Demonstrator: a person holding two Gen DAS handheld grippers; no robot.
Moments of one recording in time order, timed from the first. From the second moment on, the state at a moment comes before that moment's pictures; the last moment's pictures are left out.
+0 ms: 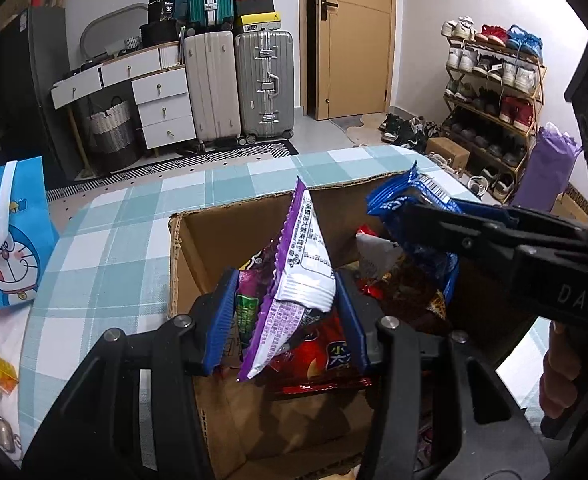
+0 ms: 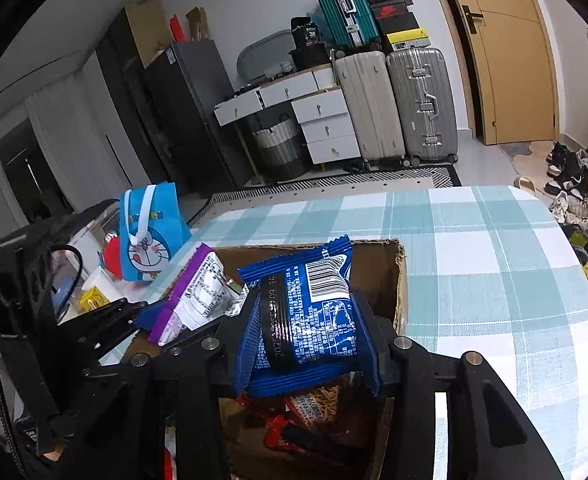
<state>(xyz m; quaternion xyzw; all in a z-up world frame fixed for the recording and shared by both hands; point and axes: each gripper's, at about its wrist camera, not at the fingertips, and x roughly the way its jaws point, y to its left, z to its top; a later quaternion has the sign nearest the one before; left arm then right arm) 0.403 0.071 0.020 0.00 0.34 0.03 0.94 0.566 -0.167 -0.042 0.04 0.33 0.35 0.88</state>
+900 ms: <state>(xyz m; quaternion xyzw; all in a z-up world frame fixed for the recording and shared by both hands) 0.241 0.106 0.050 -0.08 0.31 0.03 0.95 0.477 -0.258 -0.041 0.04 0.34 0.34 0.88</state>
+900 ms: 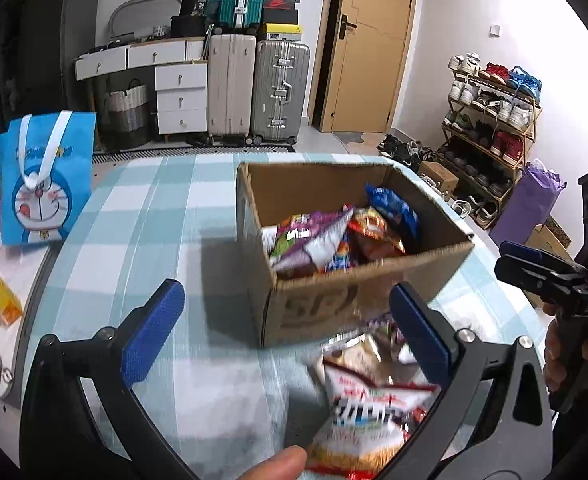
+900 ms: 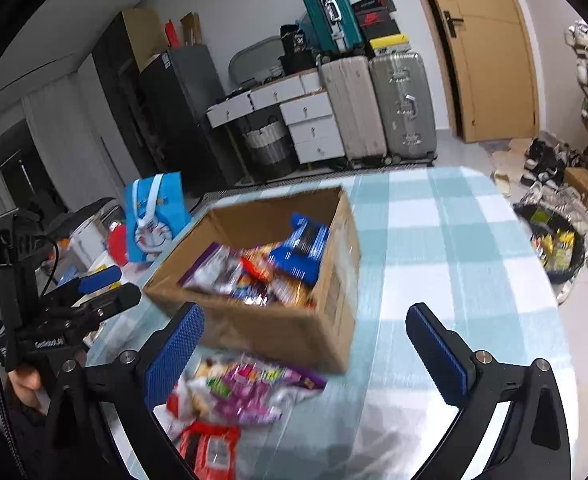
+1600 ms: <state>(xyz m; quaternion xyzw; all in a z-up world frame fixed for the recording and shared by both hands) 0.211 0.082 0.017 -0.06 0.38 -0.02 0.92 0.439 -0.228 -0.086 -0.04 0.40 0.35 0.84</state>
